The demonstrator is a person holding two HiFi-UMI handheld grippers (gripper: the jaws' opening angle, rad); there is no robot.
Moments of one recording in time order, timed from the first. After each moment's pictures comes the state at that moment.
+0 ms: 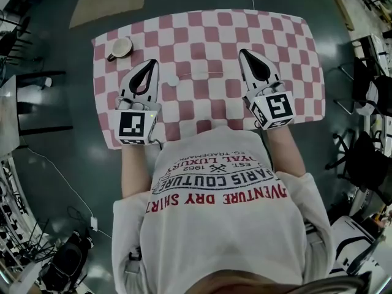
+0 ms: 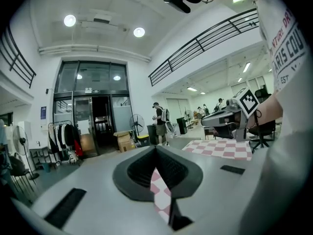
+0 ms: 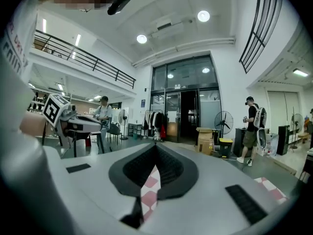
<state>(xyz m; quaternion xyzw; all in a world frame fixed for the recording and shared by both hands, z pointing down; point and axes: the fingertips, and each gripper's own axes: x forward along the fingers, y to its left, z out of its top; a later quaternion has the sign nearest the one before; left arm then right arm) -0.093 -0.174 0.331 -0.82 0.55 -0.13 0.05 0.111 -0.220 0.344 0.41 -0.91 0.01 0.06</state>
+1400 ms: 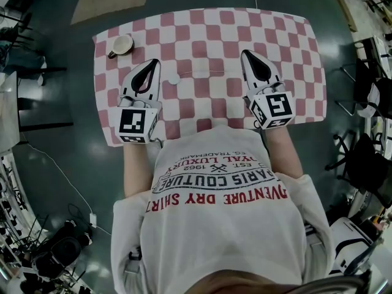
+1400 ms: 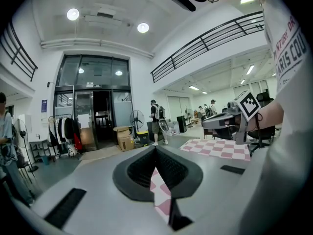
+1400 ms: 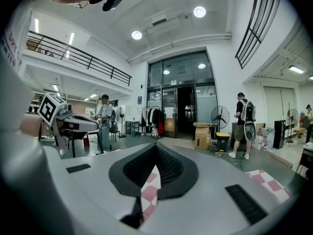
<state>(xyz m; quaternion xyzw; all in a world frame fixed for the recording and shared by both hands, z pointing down) -0.091 -0.174 0.344 -0.82 0.55 -0.13 0.01 0.118 -0.223 0.359 0.43 -0.90 0.03 0.07</state>
